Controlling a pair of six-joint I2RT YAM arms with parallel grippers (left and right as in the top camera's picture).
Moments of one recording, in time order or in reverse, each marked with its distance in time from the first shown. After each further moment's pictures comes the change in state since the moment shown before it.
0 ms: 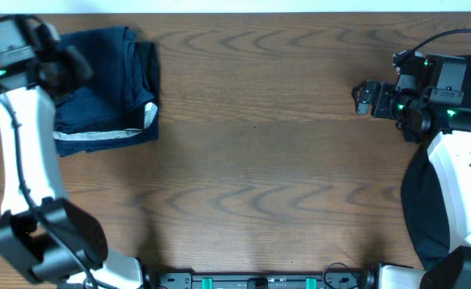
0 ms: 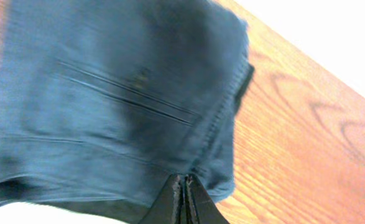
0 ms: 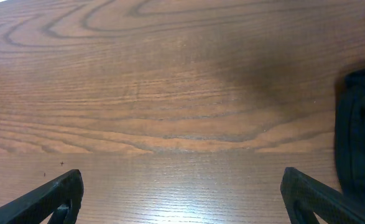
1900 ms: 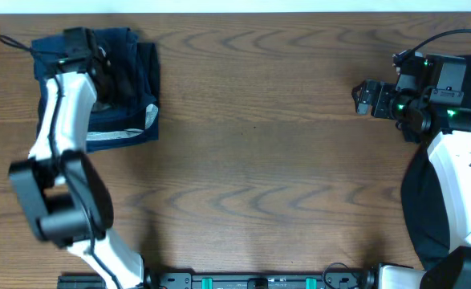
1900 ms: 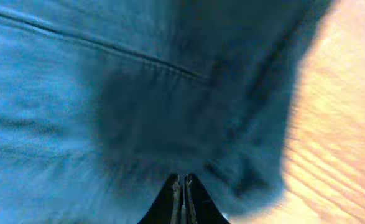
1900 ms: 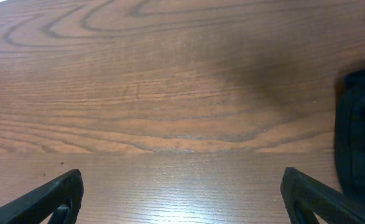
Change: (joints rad) left arm -0.123 0.158 -0.066 -0.003 -0.153 -0.007; right arm 0.000 0.000 0.000 0.000 0.000 0.000
